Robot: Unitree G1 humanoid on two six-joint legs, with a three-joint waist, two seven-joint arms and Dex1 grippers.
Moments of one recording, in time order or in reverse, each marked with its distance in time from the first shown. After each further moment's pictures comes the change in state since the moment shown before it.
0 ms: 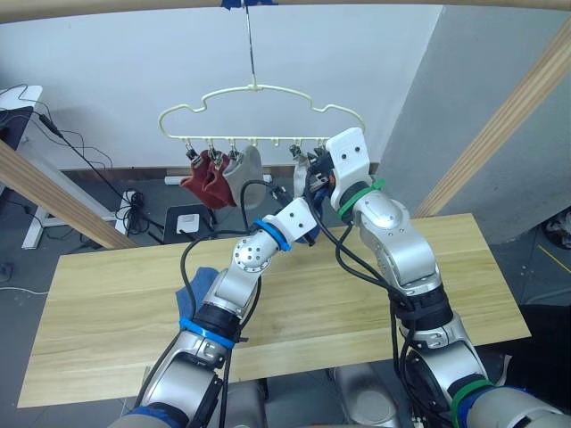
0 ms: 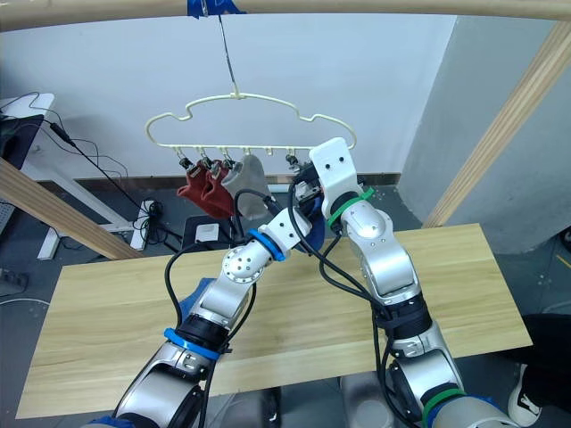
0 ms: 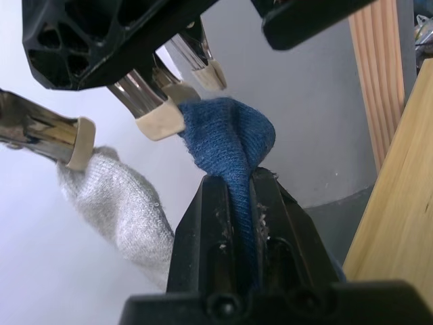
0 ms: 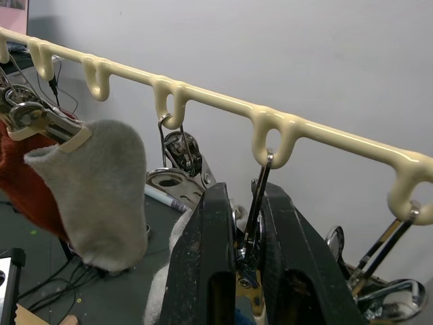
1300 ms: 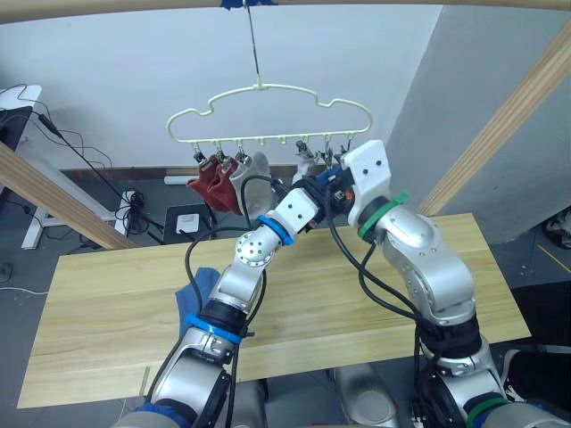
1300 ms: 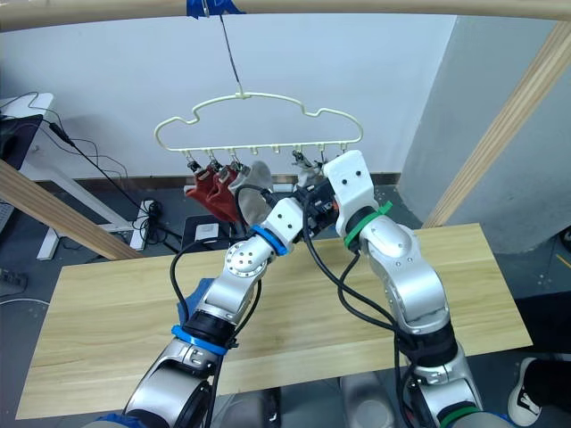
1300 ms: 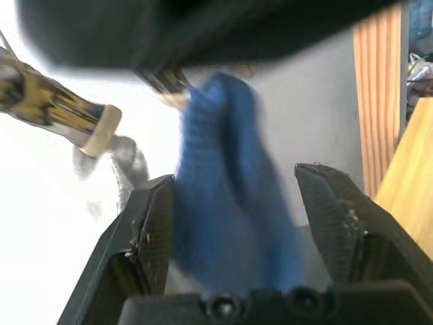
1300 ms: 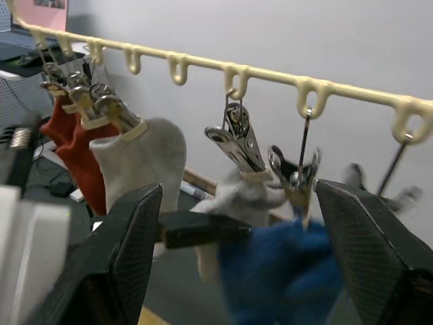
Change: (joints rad) left arm -0.019 -0.048 0.041 0.027 -0.075 0.025 -0.044; right arm 0.158 -0.128 -0.008 -0.379 0.098 0.221 0.102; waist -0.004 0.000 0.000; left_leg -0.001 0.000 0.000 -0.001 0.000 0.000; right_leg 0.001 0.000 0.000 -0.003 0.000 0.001
